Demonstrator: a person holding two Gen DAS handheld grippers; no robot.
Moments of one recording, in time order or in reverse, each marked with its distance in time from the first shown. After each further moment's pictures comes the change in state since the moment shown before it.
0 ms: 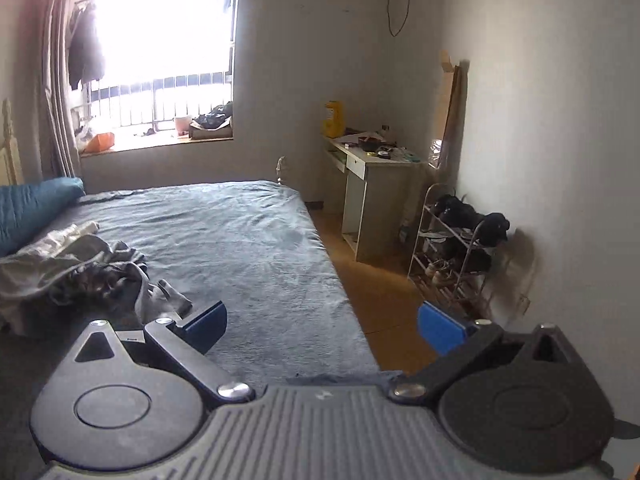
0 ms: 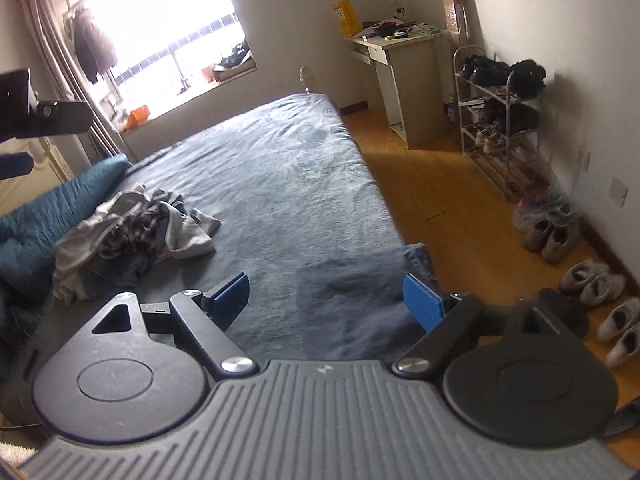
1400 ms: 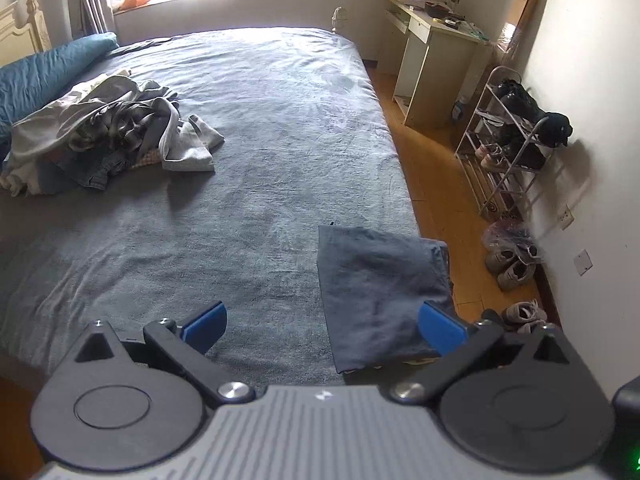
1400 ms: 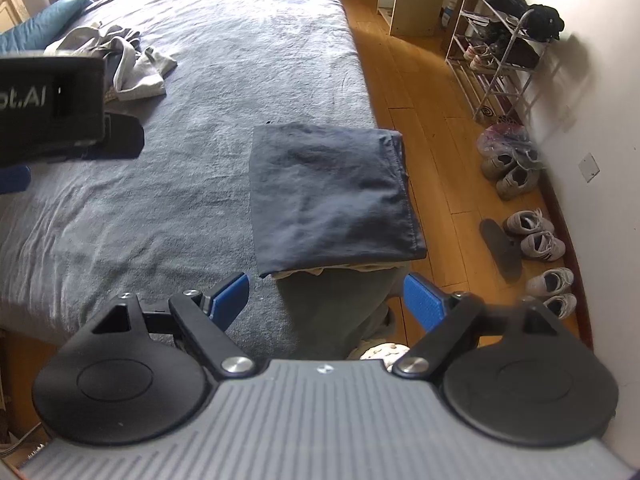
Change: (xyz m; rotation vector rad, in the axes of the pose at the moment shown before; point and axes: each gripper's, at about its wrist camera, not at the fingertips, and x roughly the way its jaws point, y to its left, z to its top) left arm 0.060 0.040 -0.059 -0.116 0.451 0.121; right arm 0.076 0.055 -0.025 -0.196 0.447 -0.182
